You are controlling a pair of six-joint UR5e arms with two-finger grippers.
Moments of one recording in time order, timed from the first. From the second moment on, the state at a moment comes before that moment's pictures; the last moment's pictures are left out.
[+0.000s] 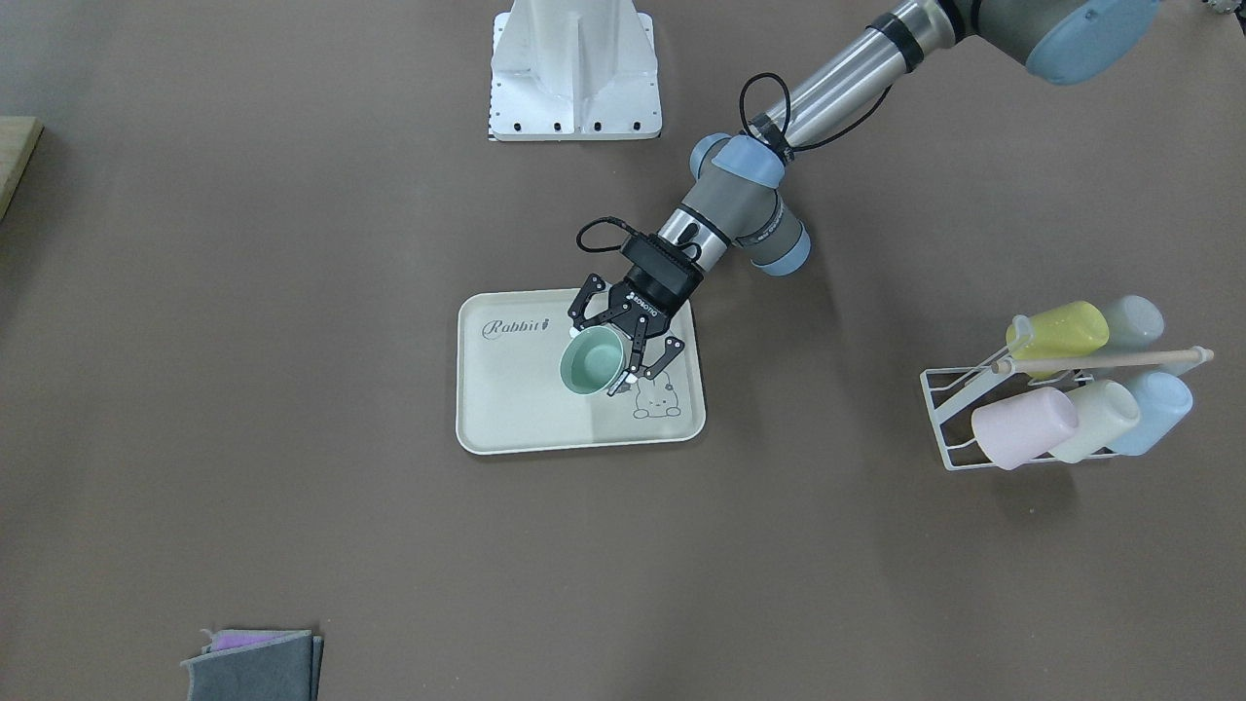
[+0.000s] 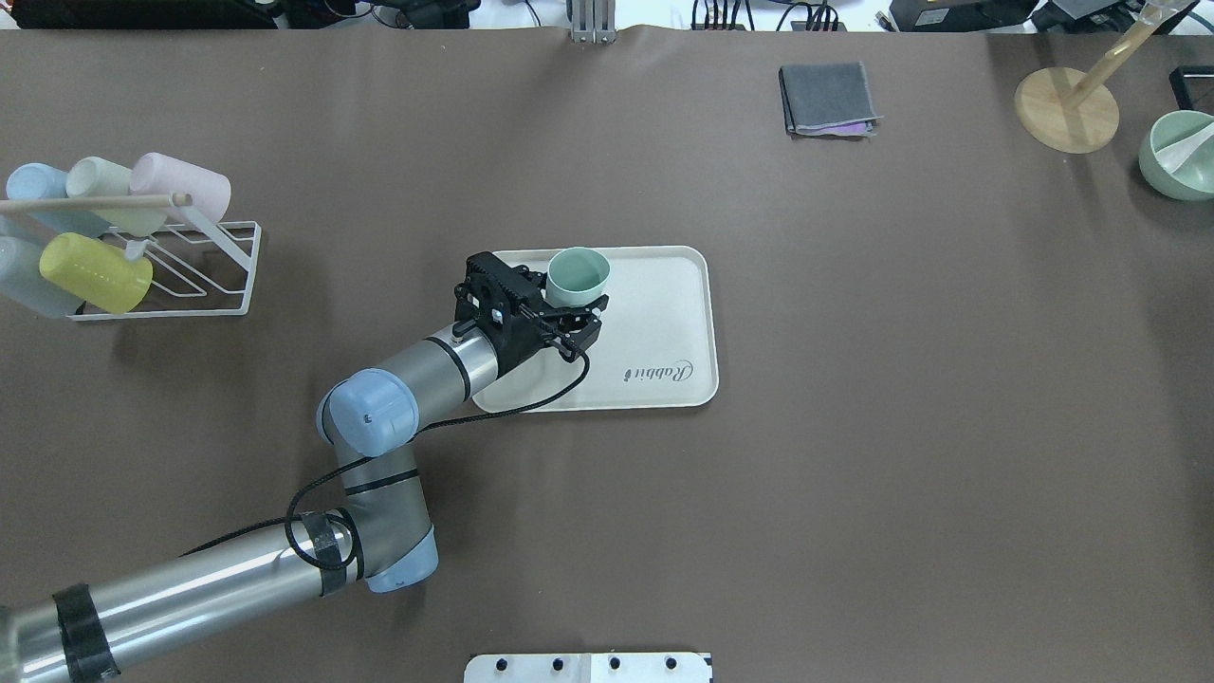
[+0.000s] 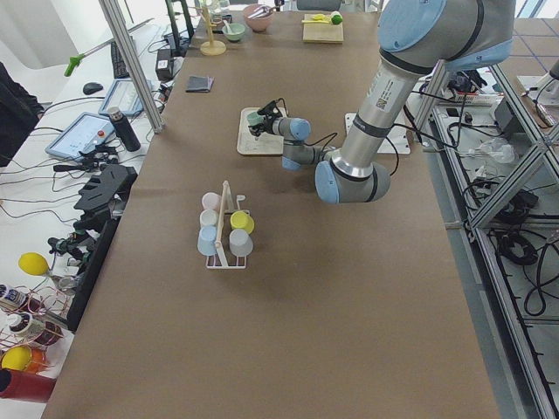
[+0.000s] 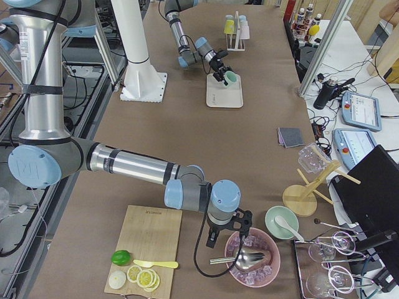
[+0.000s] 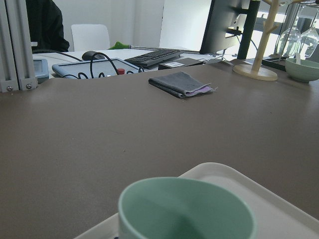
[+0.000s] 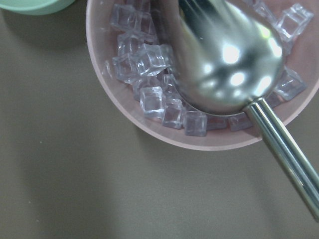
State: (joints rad) left arm -0.41 -2.27 -1.07 -3.09 -1.26 -0.62; right arm 1.61 -1.60 1.43 -1.47 2.32 0.19
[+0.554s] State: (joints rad) left arm -0.40 -2.28 -1.08 -3.10 -1.26 -0.62; right arm 1.61 -1.61 1.43 -1.47 2.32 0.19
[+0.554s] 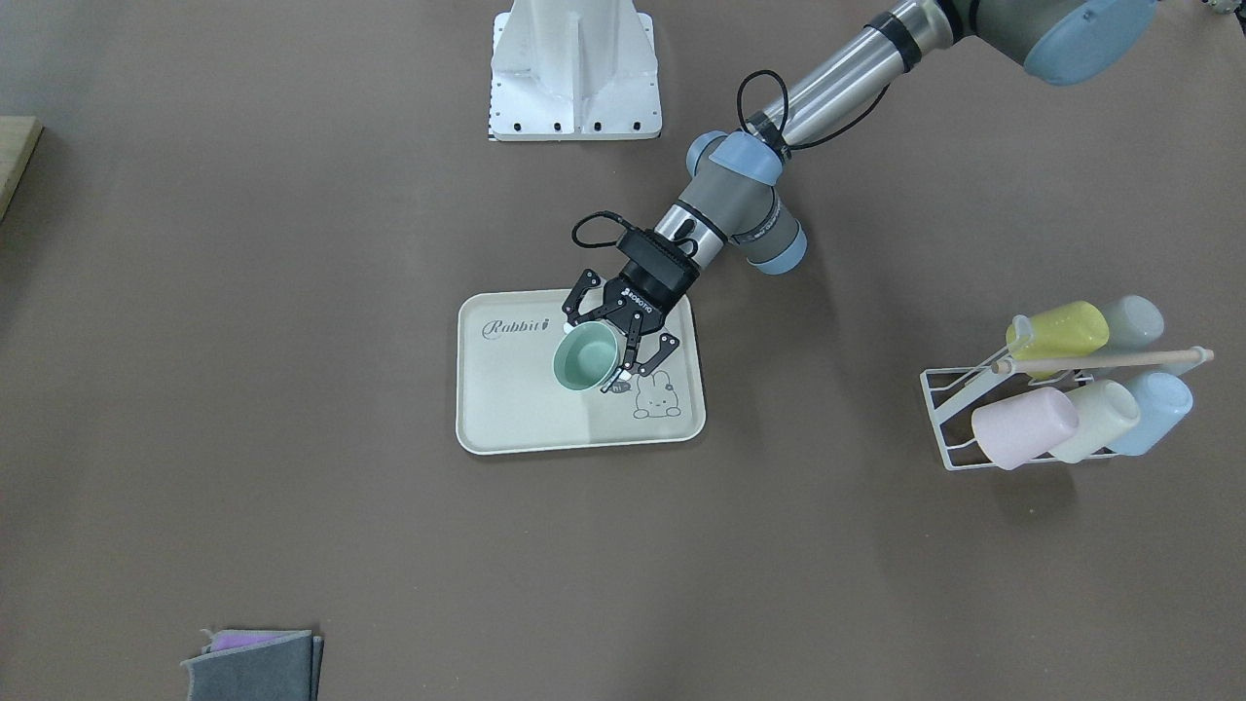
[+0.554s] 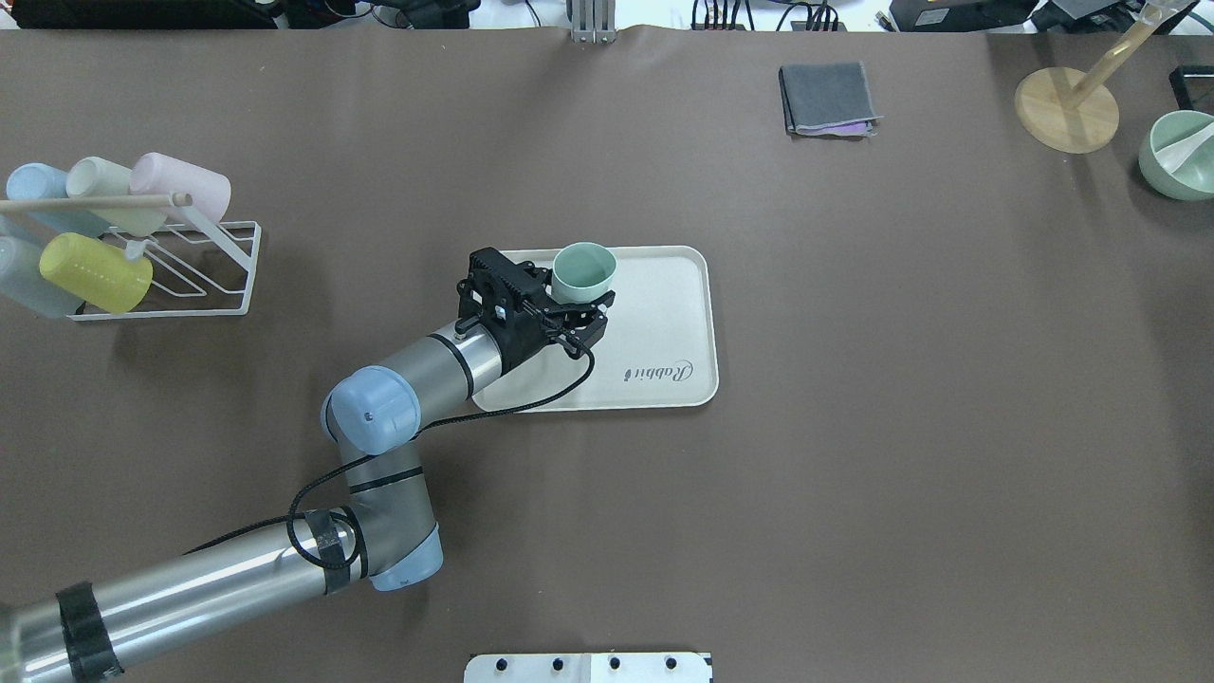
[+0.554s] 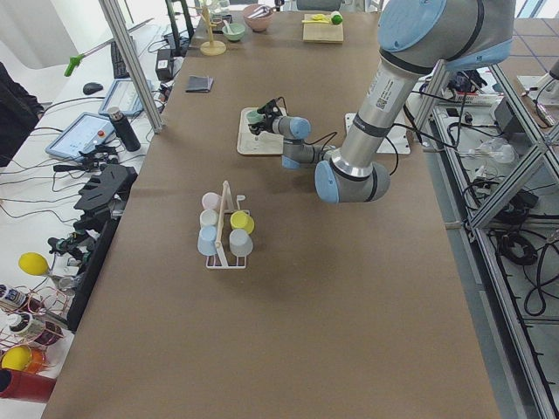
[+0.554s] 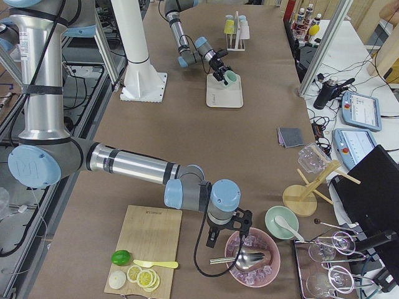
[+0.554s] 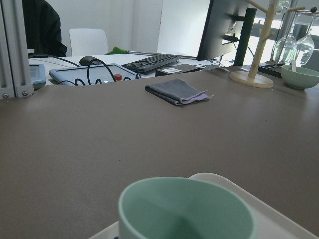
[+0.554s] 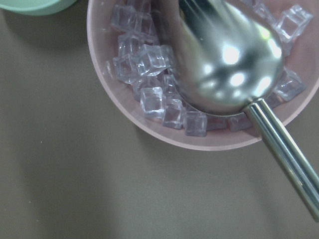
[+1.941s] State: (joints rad) left arm -0.41 -2.24 -1.25 -3.18 -1.27 -0.62; right arm 1.61 -1.60 1.44 -1.47 2.30 0.18
